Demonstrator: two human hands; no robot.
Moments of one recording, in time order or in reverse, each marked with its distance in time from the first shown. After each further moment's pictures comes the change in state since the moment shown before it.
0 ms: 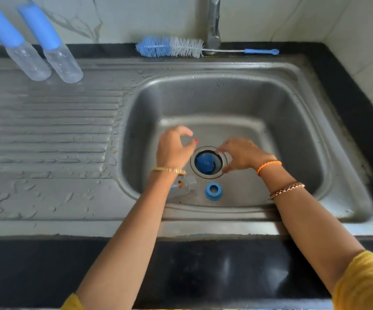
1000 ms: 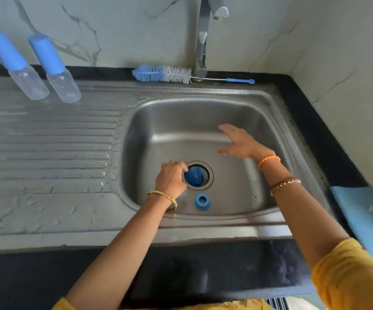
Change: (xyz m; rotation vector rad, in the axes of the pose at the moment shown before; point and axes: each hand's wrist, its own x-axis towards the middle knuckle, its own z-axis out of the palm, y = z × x) left_hand -0.023 -0.007 0.000 0.380 -0.338 0.088; right_hand -0.013 0.027 -0.059 0.261 0.201 0.054
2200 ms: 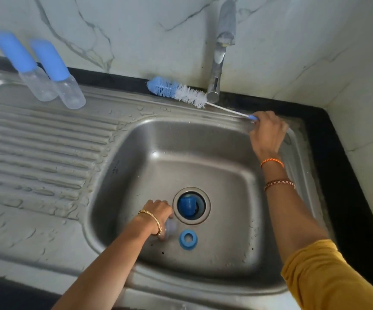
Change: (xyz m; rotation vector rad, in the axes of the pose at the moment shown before) left_hand 0.042 -0.010 0.034 0.481 -0.511 -0.041; right_hand 0.117 0.068 -0.042 -0.007 0.773 0.154
